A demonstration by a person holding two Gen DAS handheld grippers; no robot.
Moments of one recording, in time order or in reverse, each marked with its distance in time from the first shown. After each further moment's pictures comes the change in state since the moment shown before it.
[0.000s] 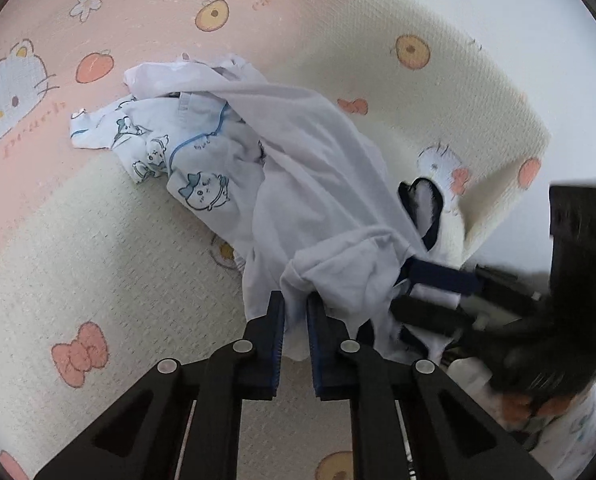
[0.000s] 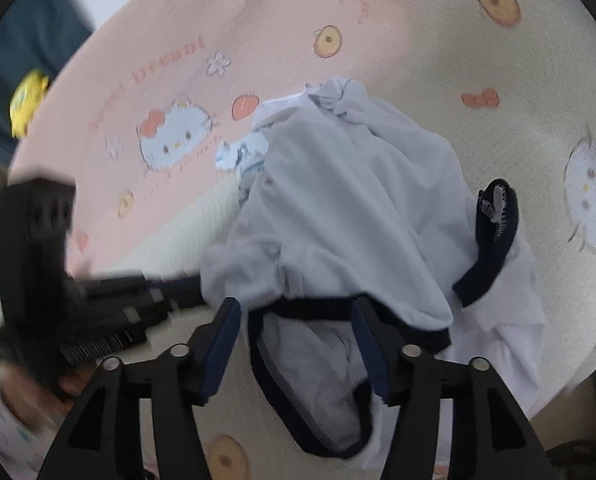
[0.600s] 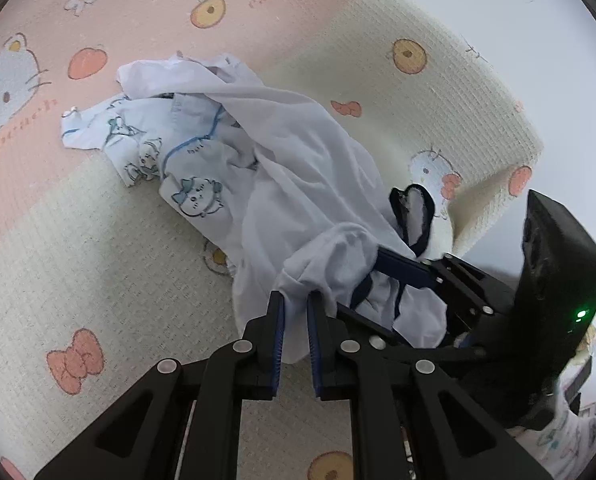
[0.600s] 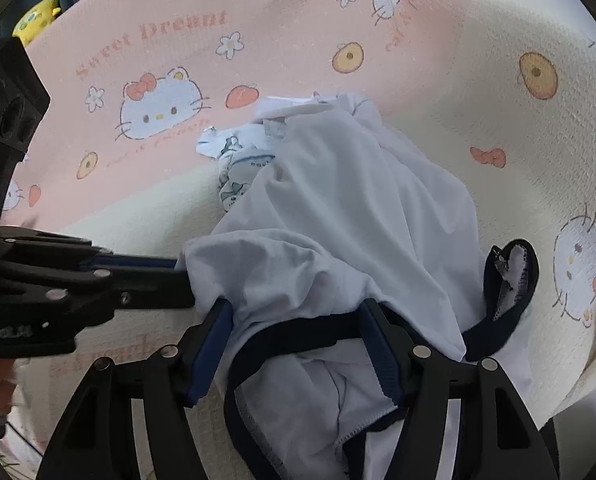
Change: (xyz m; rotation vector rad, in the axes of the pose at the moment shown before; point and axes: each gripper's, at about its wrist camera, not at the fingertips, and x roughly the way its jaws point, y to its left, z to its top) left arm -0.034 0.029 0.000 -0.003 0.048 -0.050; right arm 0.035 0.035 0.005 -0.167 -0.066 -0.198
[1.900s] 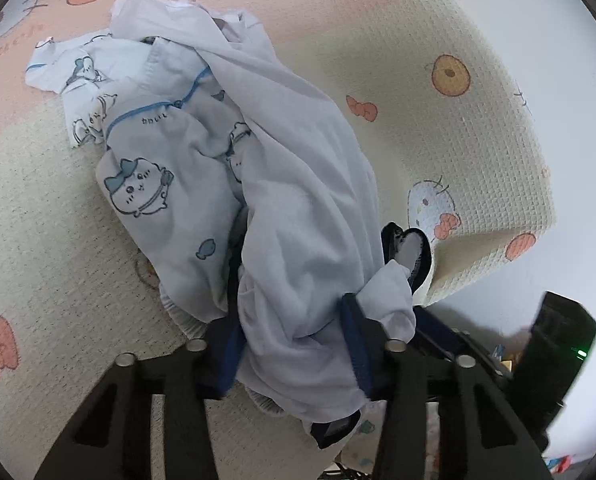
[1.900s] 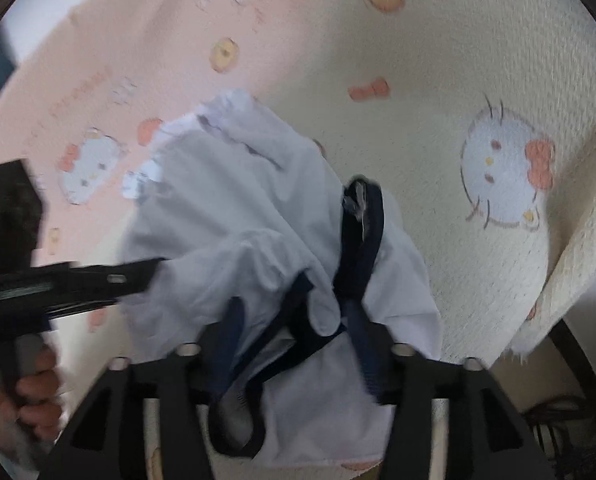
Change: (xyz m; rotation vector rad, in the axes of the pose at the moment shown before) left arm 0.033 0.008 0.026 -0.261 0.065 -0.121; right arm -0.050 -0.103 -0.019 0.342 0.064 -0.002
